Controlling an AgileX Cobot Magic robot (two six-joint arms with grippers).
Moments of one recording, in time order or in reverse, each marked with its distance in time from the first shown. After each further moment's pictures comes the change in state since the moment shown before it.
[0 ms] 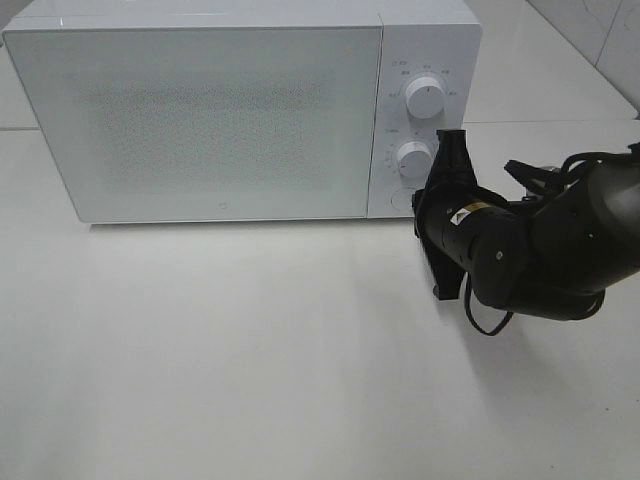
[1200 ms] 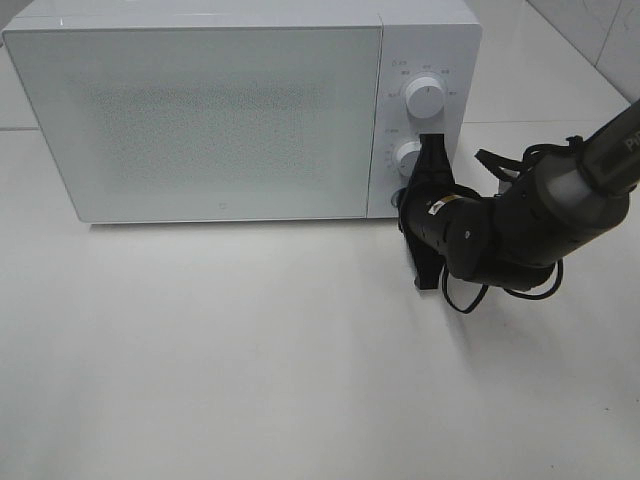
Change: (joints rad) left arm 0.000 0.000 0.000 0.000 0.000 0.000; right arm -0.069 0.134 -0.163 -0.070 0.086 0.053
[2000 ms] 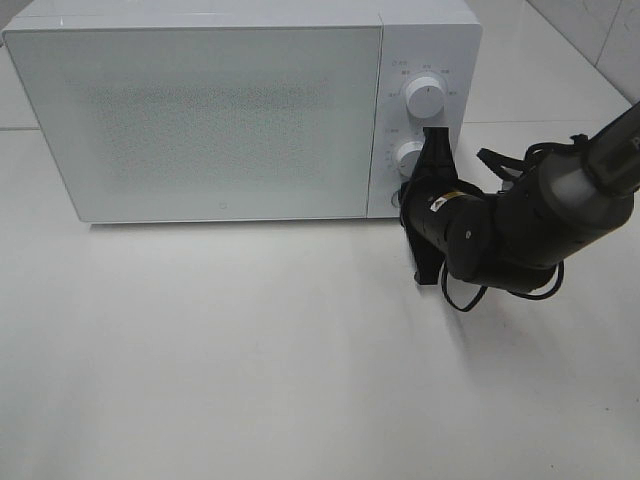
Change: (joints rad) left arm 0.000 0.000 0.000 0.000 0.000 0.000; right arm 0.009 -0.010 0.012 0.019 -0.062 0.001
